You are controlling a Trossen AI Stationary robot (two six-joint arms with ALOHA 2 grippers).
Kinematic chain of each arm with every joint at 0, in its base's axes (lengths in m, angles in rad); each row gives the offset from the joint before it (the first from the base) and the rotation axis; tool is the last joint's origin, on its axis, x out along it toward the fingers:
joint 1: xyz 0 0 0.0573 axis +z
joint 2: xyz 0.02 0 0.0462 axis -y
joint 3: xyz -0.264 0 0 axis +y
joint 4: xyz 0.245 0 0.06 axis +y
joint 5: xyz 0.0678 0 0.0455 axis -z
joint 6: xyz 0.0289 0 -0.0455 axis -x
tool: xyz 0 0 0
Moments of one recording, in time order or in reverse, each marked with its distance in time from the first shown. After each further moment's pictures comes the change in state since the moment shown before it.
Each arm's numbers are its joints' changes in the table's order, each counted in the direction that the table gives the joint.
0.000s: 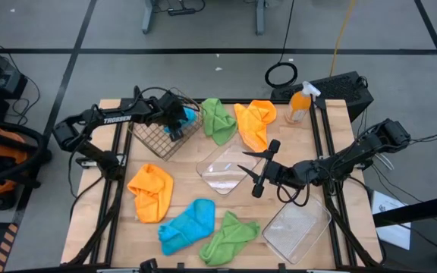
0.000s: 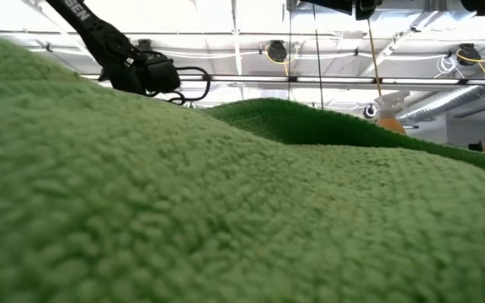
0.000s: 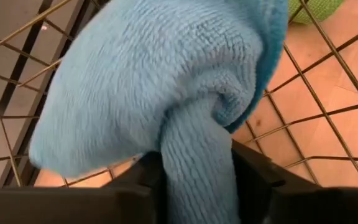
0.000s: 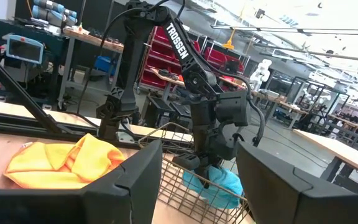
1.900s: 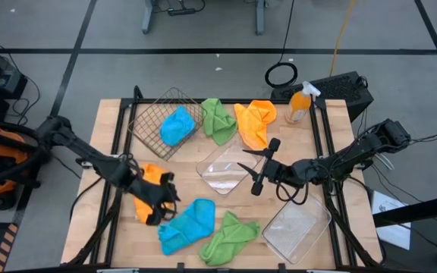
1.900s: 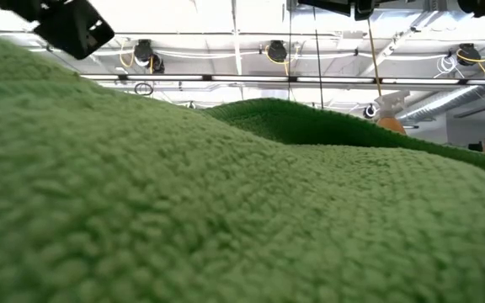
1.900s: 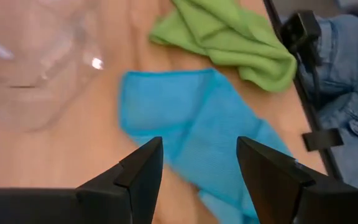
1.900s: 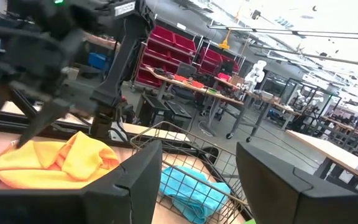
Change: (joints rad) left arm -1.213 0.253 -0.001 0.043 -0.045 0.697; right arm -0.016 0.000 0.000 -0.003 0.000 0.026
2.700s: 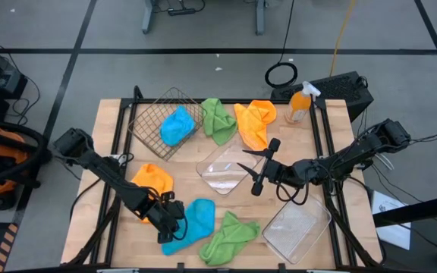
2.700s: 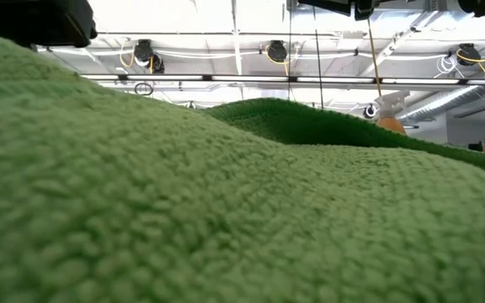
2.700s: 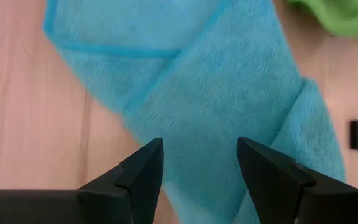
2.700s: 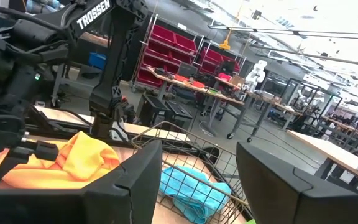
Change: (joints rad) left arm -0.111 -0.340 0.000 -0.097 -0.020 0.351; right arm 0.000 0.000 0.000 0.000 0.000 0.000
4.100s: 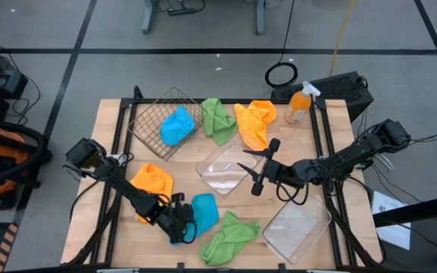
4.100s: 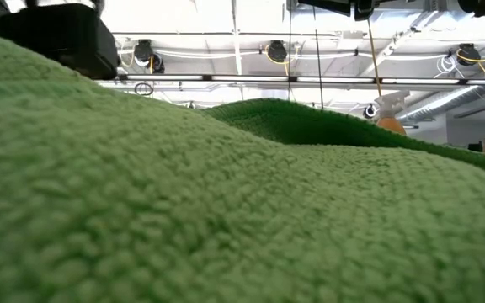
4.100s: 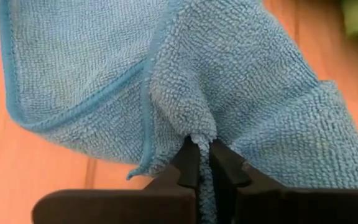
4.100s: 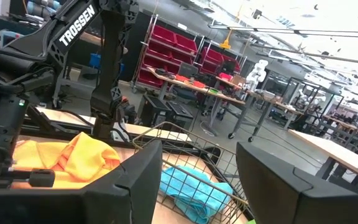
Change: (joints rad) left arm 0.002 -0.189 0.002 -0.135 -0.138 -0.082; right arm 0.000 0.000 0.000 0.002 -0.004 -0.013
